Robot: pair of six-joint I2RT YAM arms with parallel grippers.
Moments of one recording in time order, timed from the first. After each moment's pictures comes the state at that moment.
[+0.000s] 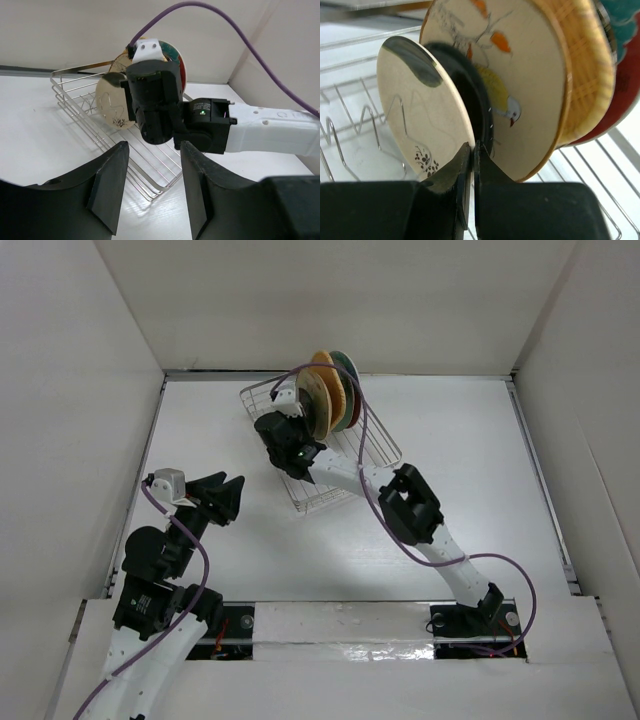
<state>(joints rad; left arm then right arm) -0.37 0.25 0.61 -0.22 0.01 -0.33 0.92 2.42 2.10 -0.06 1.11 0.09</state>
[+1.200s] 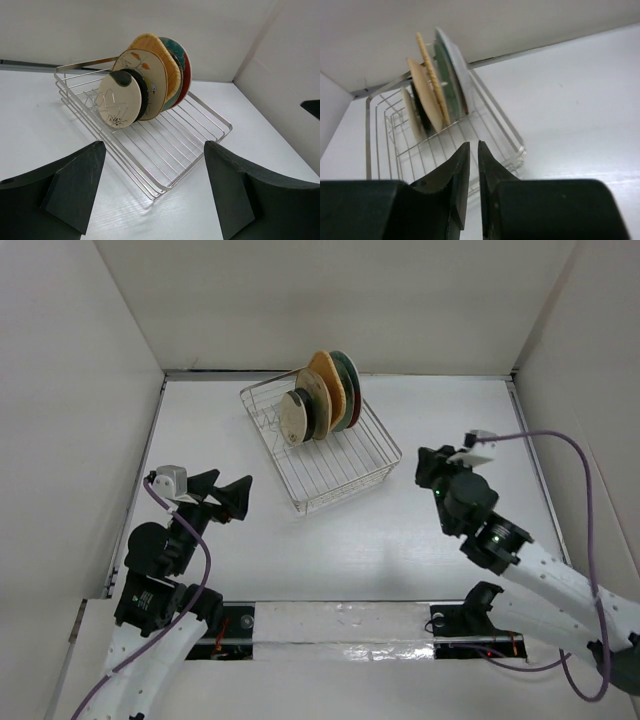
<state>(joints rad) -0.37 0.28 0.61 -0.22 -0.01 -0.33 0.85 0.90 0.78 0.09 0.79 0.39</state>
